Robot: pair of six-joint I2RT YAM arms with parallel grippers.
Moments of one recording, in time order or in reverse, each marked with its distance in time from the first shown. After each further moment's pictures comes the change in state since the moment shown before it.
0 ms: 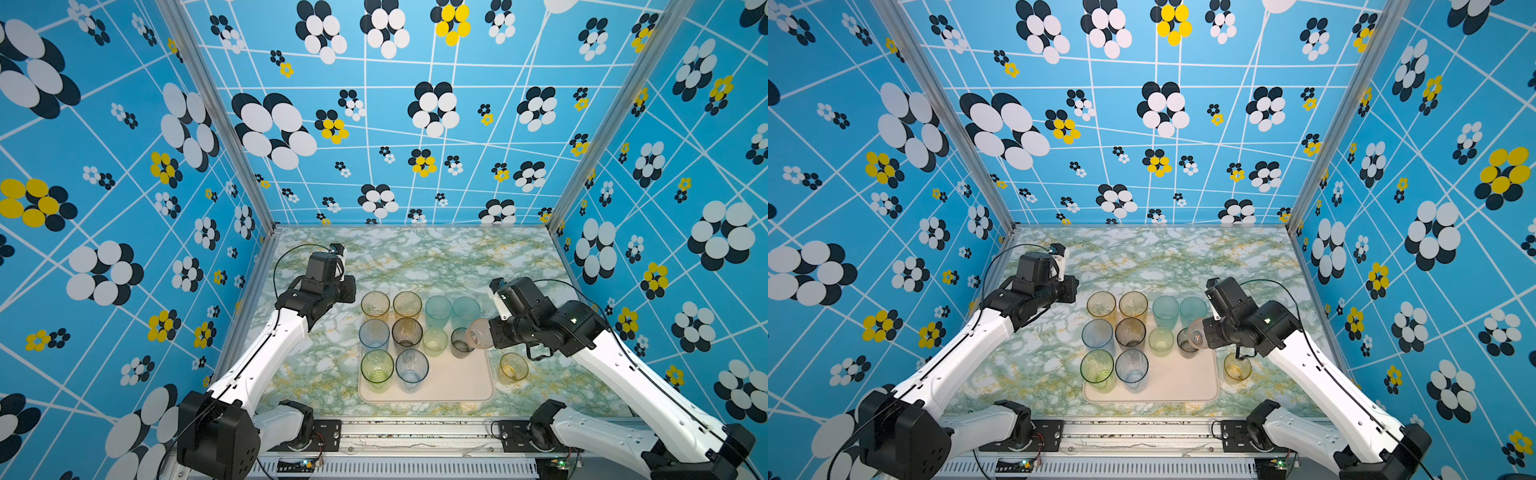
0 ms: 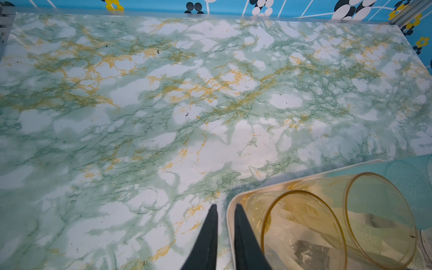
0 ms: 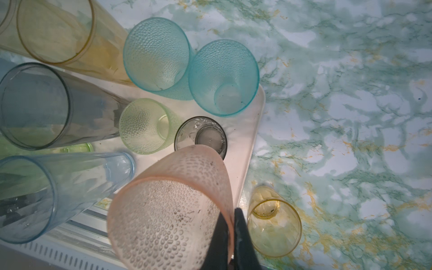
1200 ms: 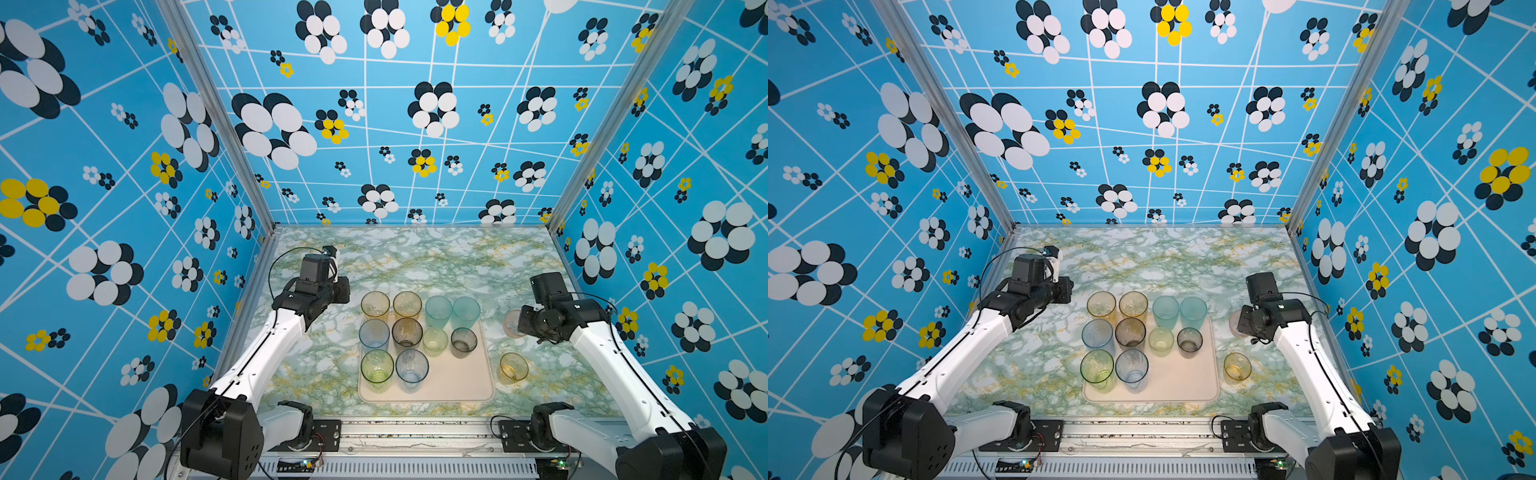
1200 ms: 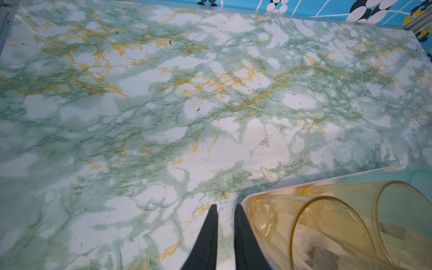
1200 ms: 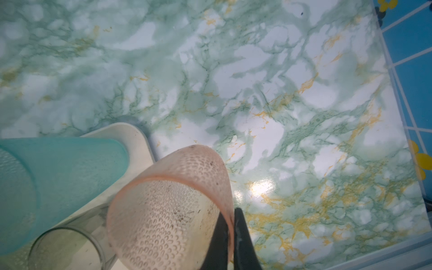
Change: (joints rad) left arm 0.074 0.008 -0.044 0.037 0.039 0.001; right arm -0.540 0.030 -0.161 0.145 0.064 0.077
